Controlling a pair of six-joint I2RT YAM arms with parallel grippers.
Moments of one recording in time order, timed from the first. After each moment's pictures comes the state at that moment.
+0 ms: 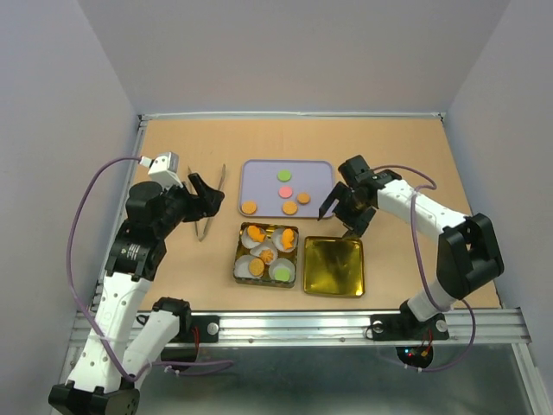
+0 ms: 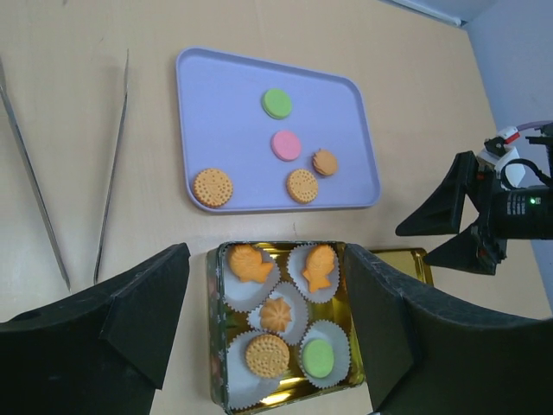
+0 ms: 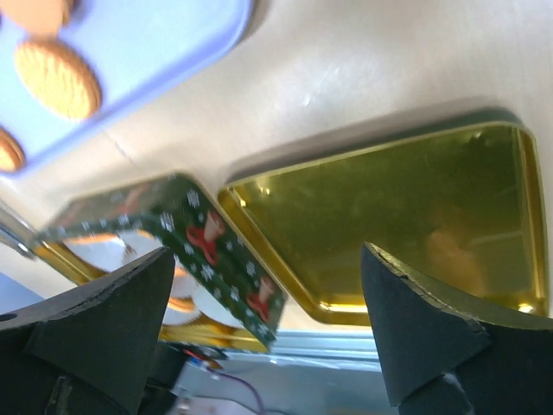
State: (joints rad) left arm -0.20 0.73 0.88 -0.50 0.19 -0.46; right arm 0.48 1.56 1.14 -0.83 -0.08 1.08
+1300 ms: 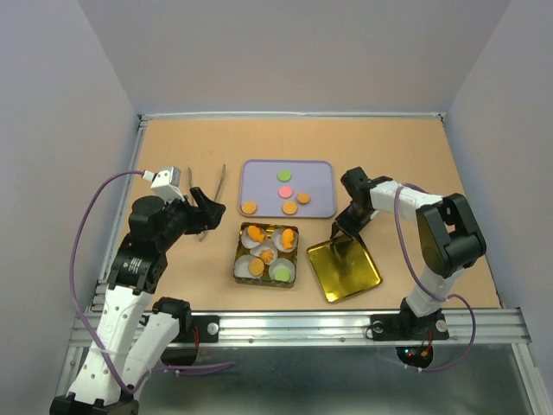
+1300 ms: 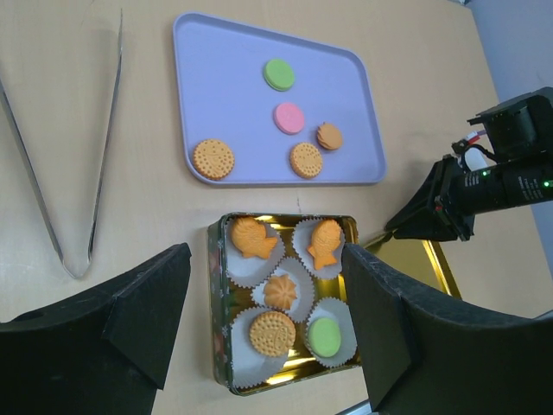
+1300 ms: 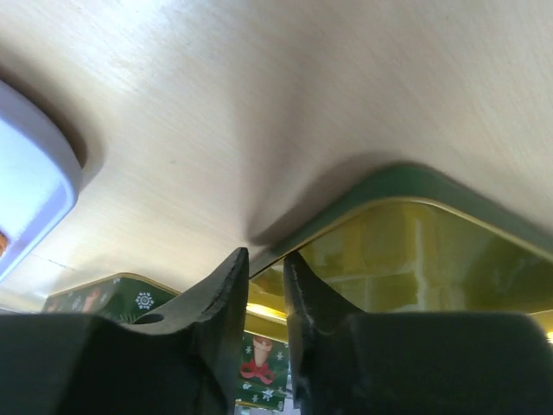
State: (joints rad) left arm -0.22 0.61 0.76 -0.51 0.19 -0.47; right arm 0.39 1.74 1.05 -0.74 -0.13 1.21
